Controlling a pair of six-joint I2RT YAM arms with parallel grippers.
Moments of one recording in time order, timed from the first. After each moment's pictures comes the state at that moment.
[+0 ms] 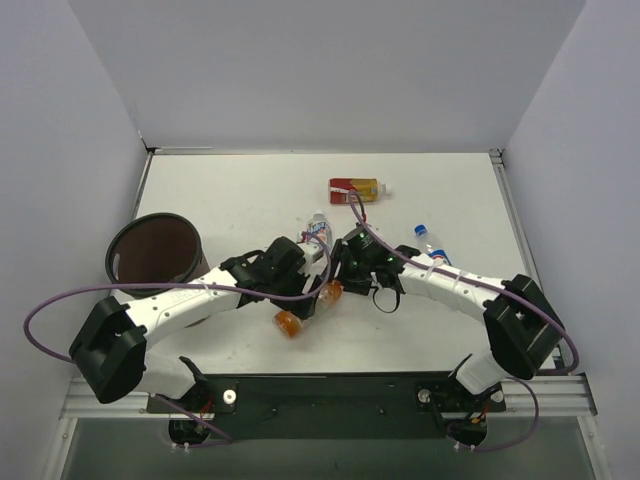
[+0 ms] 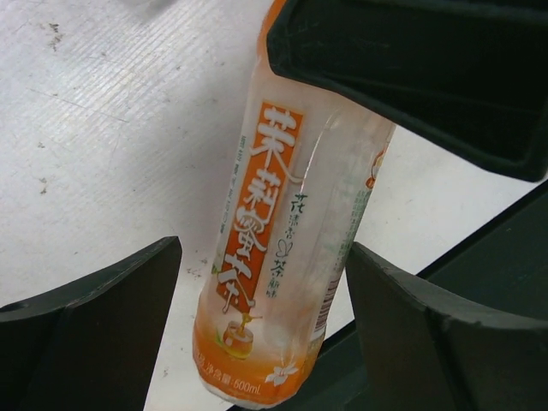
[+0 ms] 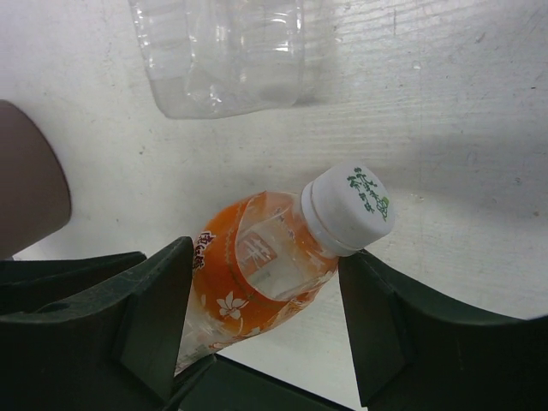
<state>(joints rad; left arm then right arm) -0.83 1.37 0.90 -0.52 0.06 -0.31 0.77 1.53 0.90 -0.31 0.02 0.99</state>
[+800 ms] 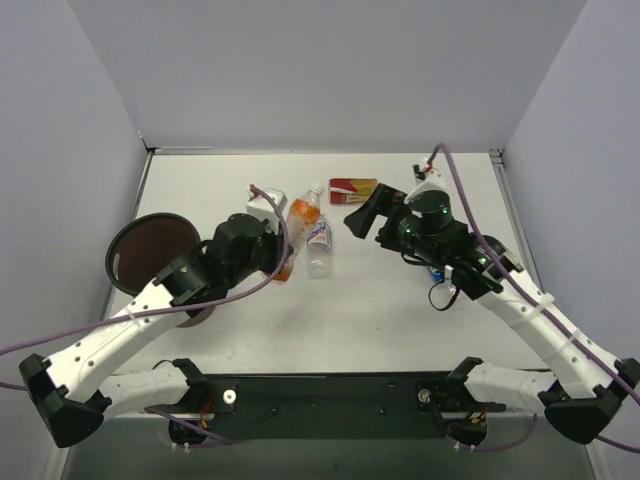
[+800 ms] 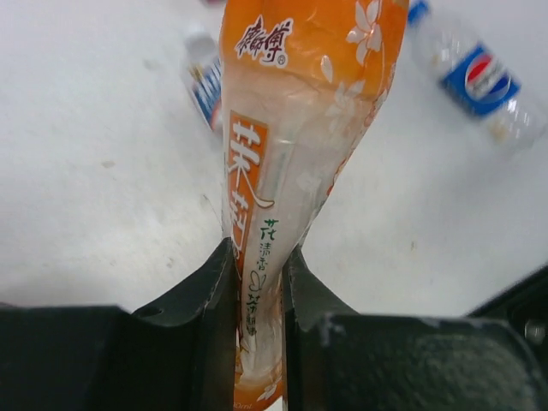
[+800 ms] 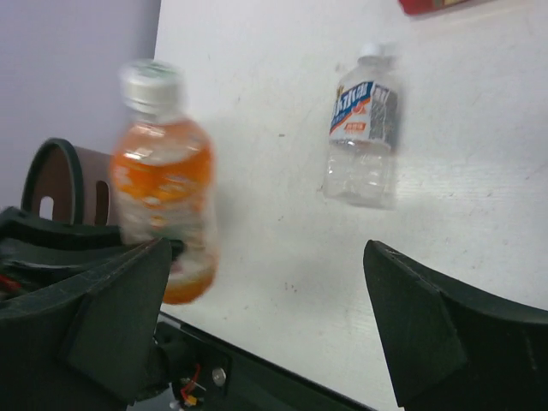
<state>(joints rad) -0.83 1.10 1.06 -0.54 -0.17 -0.36 0.73 1.15 1.23 -0.58 0.15 0.80</state>
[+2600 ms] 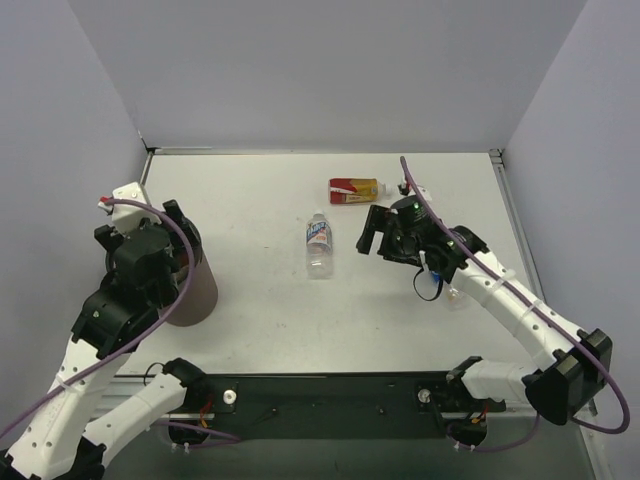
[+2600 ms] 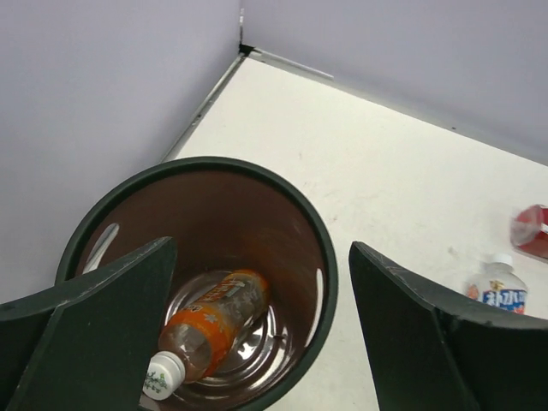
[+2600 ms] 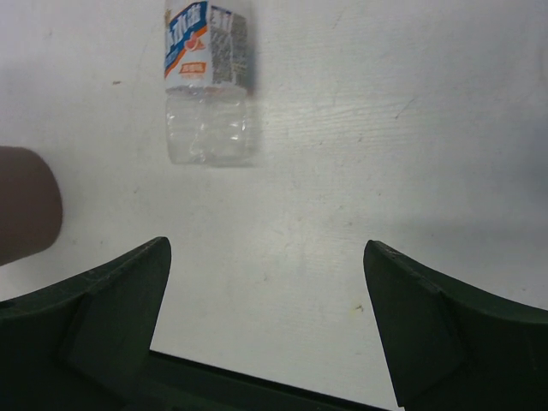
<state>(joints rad) -0.53 0.74 1.12 -0.69 -0.93 -0.36 0.63 1.20 1.10 -0.67 0.14 0.69</state>
